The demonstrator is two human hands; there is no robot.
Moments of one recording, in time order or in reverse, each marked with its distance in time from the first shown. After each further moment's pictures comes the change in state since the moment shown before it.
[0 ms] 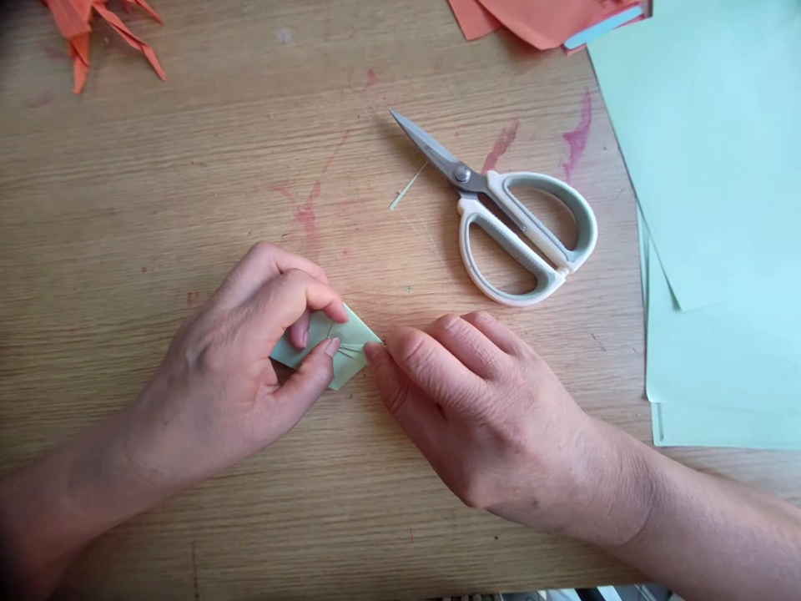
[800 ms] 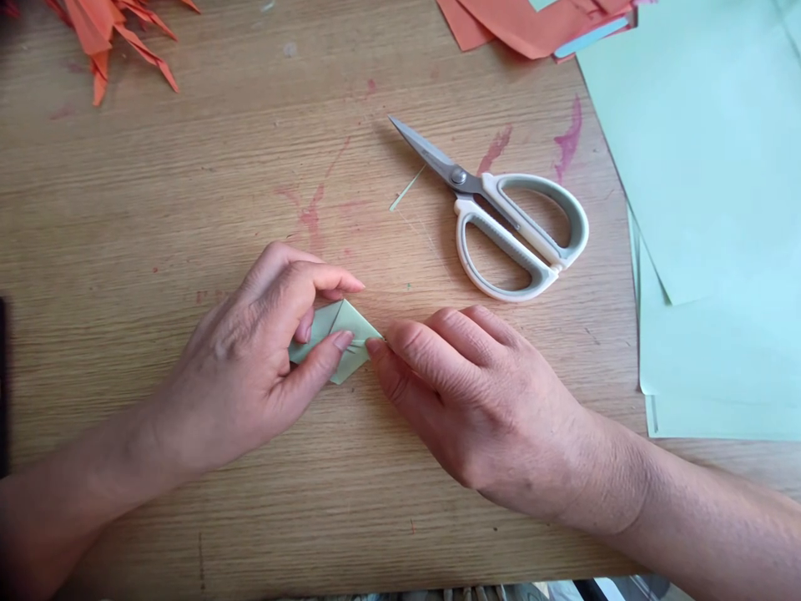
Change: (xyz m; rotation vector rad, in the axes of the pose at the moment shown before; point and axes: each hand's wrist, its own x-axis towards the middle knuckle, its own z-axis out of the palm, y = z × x) left_hand 0.000 -0.001 0.003 0.115 -0.024 0.007; right_hand -0.002 -0.001 0.001 0.008 0.025 -0.010
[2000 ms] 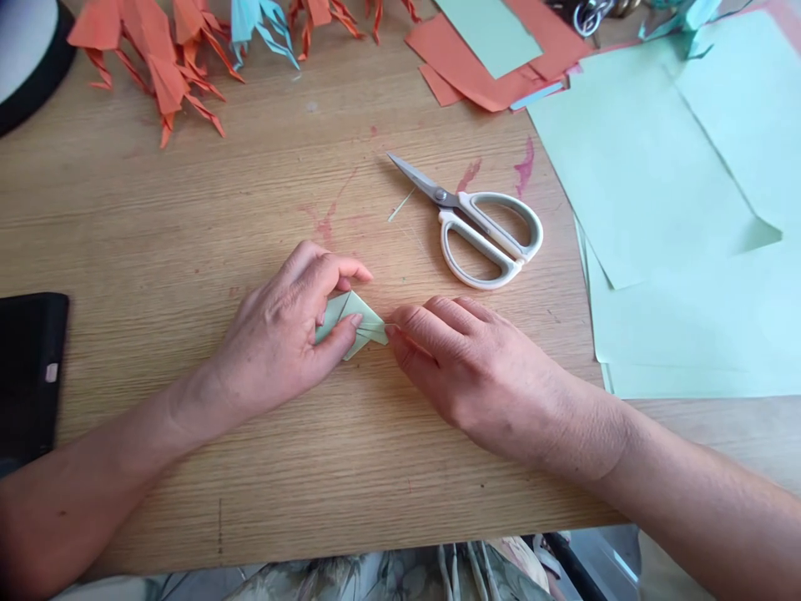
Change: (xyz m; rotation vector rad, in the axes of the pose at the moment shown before) left_hand 0.003 0.002 0.006 0.066 0.036 0.000; right_hand -0.009 -0.002 -0.007 -0.005 -0.064 0.001
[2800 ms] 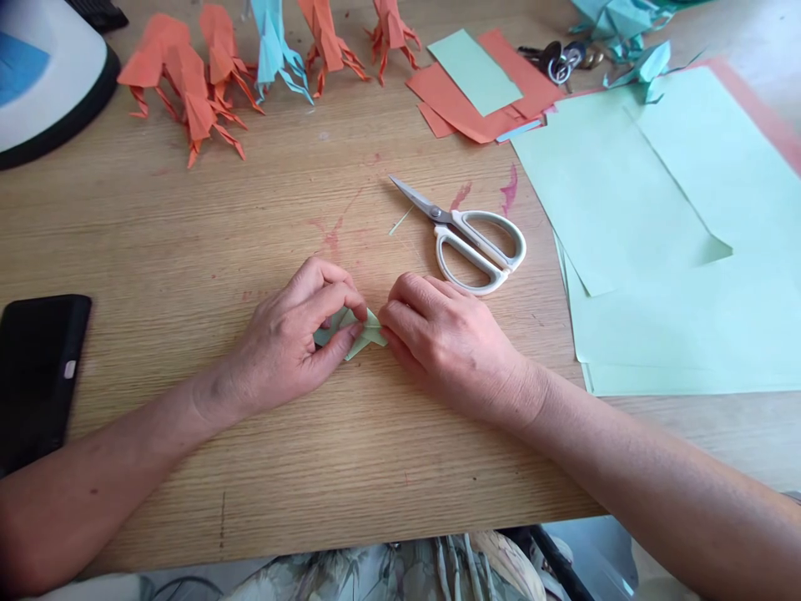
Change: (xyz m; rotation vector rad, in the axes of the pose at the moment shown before) left_hand -0.008 -0.008 0.002 -0.091 0.044 0.140; right_hand 0.021 0.006 0.016 0.066 0.144 0.155
